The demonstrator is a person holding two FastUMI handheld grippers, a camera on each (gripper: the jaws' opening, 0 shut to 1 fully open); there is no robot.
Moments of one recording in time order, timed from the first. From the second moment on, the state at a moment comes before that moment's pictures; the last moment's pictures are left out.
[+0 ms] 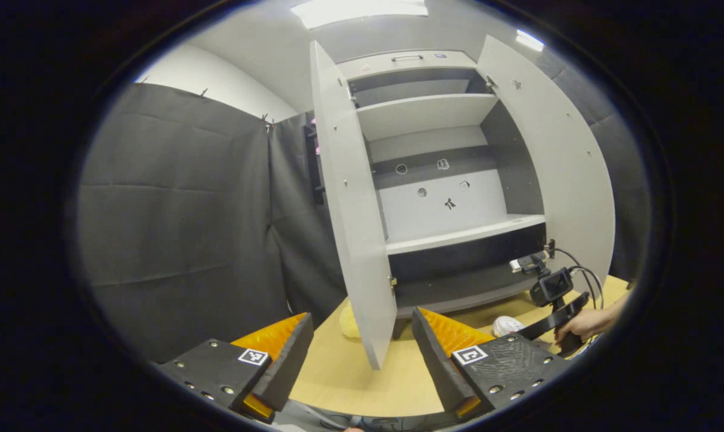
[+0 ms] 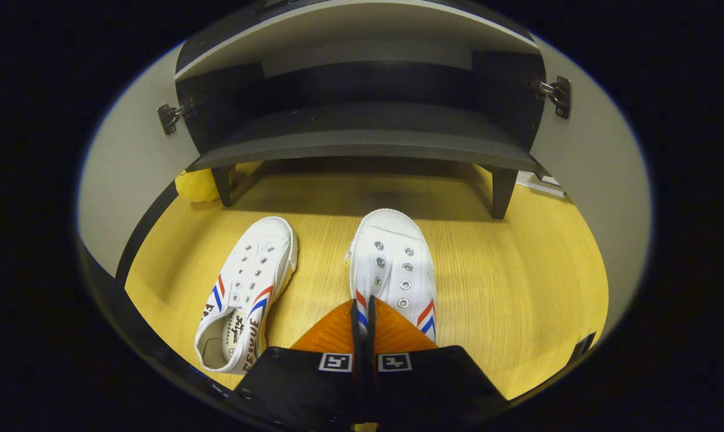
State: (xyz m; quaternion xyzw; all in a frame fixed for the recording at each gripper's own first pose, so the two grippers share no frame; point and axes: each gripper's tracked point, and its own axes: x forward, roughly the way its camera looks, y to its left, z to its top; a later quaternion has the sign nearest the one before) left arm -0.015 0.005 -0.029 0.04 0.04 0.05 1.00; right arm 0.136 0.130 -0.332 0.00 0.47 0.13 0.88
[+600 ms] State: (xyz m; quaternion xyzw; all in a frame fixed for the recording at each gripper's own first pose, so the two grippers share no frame) left arm 0.002 -0.040 -0.018 0.03 0.02 -0.01 1.00; right arm 0.159 0.106 -0.212 0.05 0.40 0.14 0.91
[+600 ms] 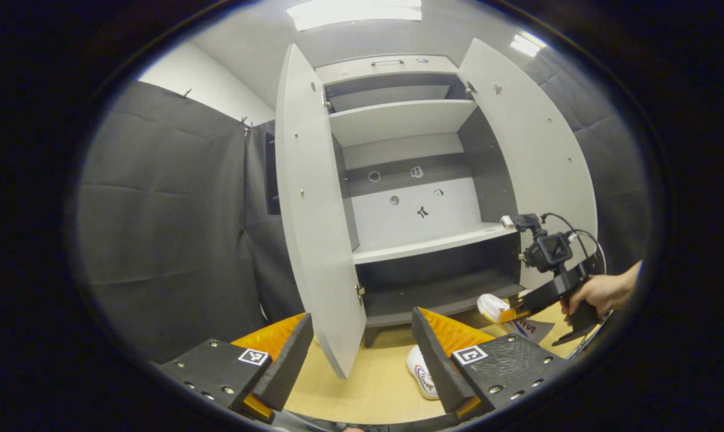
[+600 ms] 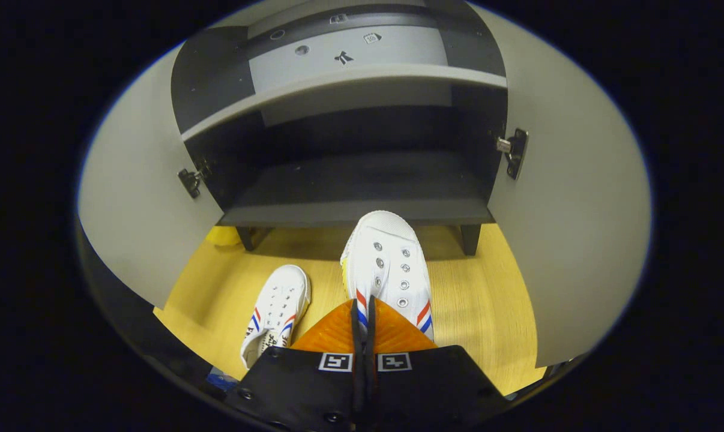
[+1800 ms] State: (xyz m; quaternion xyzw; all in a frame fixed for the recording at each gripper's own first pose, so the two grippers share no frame) left arm 0.045 -0.060 -0.014 0.00 0.00 -0.03 1.00; right arm 0.311 0.110 0.042 0.08 0.21 0.13 0.97
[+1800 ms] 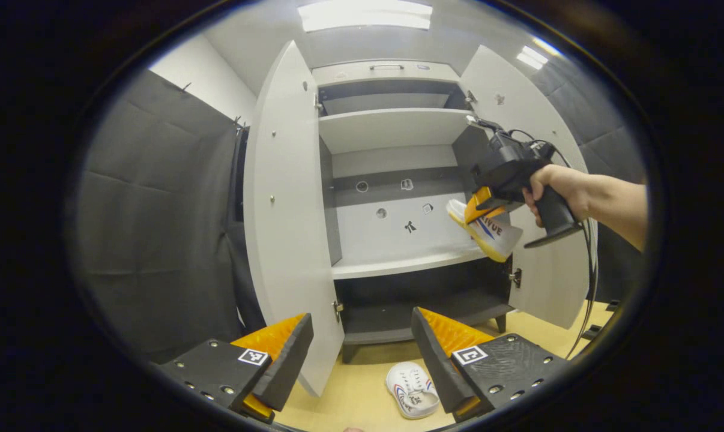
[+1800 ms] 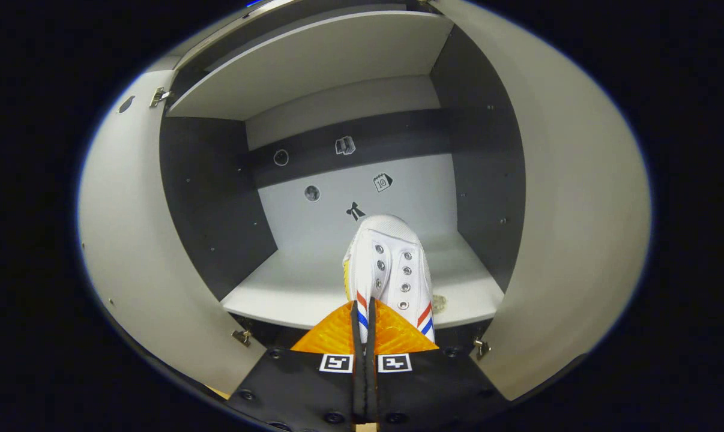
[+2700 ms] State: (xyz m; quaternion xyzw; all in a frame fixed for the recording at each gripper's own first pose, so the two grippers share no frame) left arm 0.077 -0.044 -0.031 0.00 0.03 0.01 1.00; right arm 0.443 0.104 -0.013 0.05 0.26 0.07 0.96
